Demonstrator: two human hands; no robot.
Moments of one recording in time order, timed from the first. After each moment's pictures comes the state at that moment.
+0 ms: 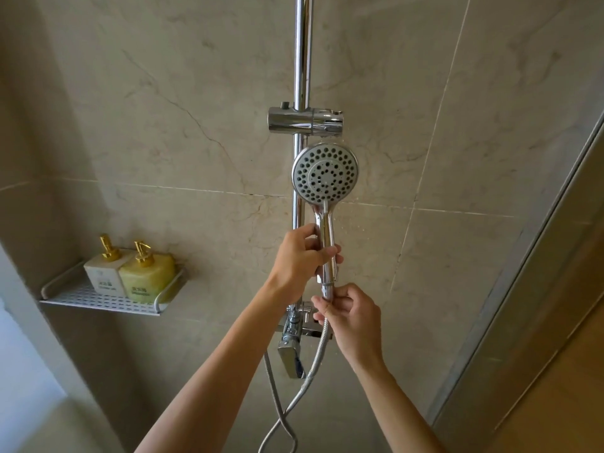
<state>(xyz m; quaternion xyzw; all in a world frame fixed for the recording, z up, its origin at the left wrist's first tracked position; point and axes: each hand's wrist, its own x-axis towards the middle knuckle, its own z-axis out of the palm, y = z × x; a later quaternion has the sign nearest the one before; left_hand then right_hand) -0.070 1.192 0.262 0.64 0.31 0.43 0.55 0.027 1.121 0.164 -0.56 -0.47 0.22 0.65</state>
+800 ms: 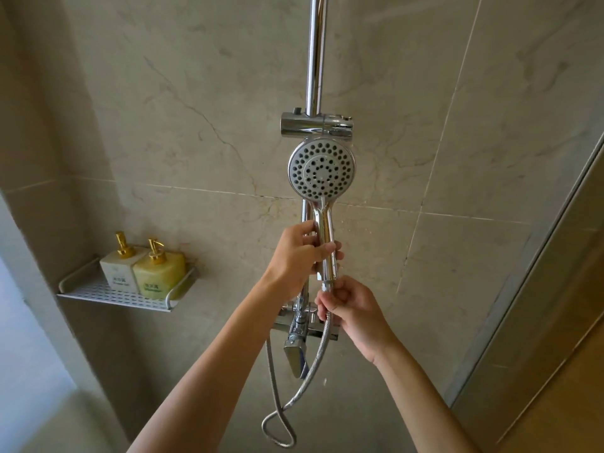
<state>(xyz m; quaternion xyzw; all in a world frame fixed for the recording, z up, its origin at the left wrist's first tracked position) -0.087 1.187 0.274 0.61 0.30 0.43 0.59 0.041 1.127 0.183 -0.42 -0.48 0.48 0.61</state>
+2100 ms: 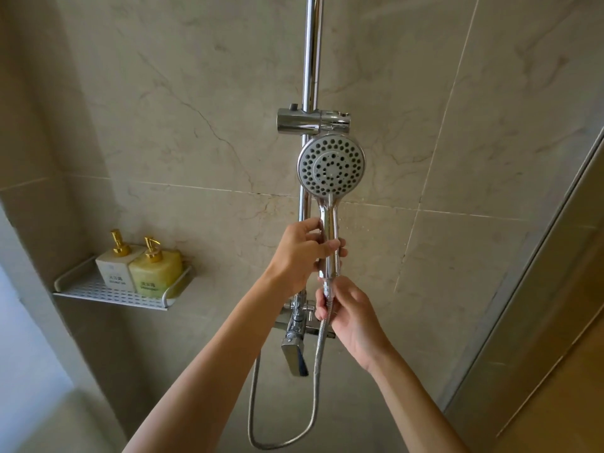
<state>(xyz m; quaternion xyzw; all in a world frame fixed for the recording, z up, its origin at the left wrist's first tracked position) -0.078 1.186 0.276 0.61 0.29 0.42 0.61 0.035 1.128 0.168 -0.34 -0.44 0.52 0.66</state>
